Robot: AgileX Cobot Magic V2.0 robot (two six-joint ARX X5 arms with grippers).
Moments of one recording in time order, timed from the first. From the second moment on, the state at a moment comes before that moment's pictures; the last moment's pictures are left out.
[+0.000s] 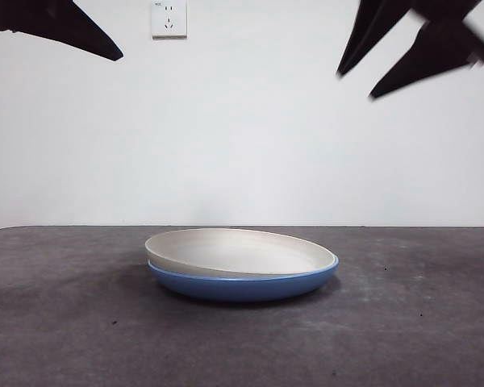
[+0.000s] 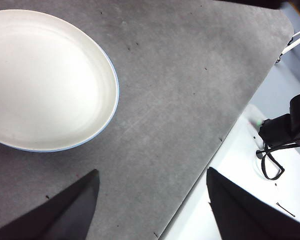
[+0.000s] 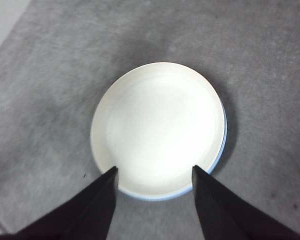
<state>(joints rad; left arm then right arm) -0.50 1.14 1.12 -0.83 0.57 -0.01 0.39 1.16 1.04 -0.58 -0.37 0.25</state>
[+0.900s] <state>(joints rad) -0.50 1.14 1.12 -0.83 0.57 -0.01 0.41 0.90 1.05 -1.04 -0.43 0.10</state>
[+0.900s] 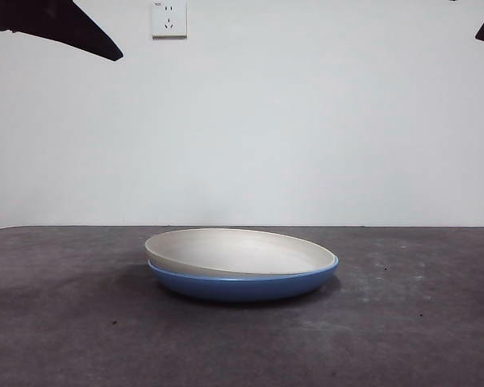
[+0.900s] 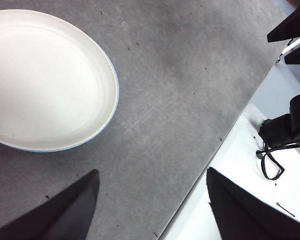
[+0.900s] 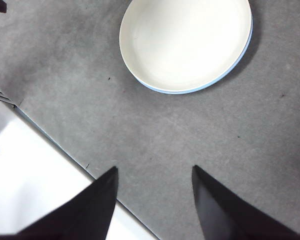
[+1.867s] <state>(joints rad) -0.50 1.14 1.12 -0.83 0.57 -0.01 0.41 0.90 1.05 -1.03 -0.43 0.08</state>
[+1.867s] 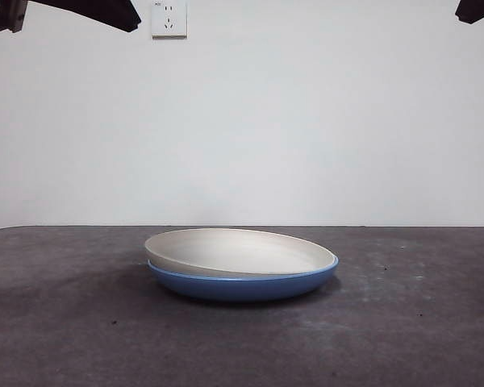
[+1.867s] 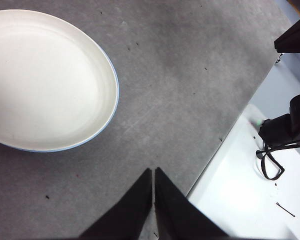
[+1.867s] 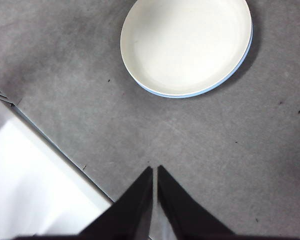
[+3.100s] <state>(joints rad) 0.00 0.34 0.51 -0.02 0.12 0.10 0.41 0.90 1.05 -1.03 -0.43 0.08</state>
